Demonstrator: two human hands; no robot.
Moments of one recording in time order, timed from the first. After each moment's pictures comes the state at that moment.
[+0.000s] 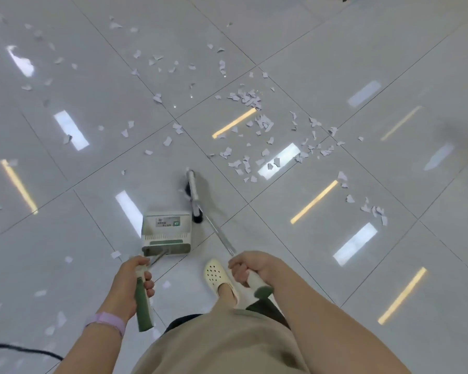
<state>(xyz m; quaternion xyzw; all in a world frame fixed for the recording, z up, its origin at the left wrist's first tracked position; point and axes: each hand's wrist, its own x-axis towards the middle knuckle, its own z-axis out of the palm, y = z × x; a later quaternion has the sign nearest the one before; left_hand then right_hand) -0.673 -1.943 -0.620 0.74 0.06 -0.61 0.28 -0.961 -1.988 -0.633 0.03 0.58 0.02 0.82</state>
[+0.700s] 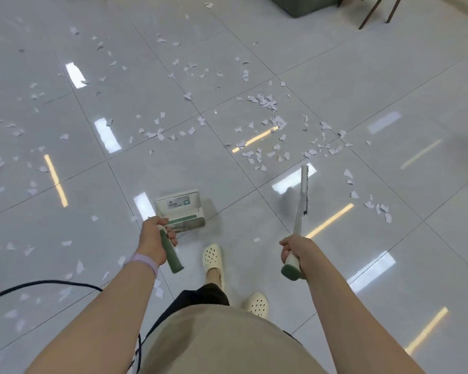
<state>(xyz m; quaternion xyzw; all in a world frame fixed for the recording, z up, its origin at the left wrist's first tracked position) -0.735 -1.766 -0.591 0.66 0.08 -0.59 0.46 -1.062 -1.774 -0.567 -0.04 0.74 -0.18 0.65</state>
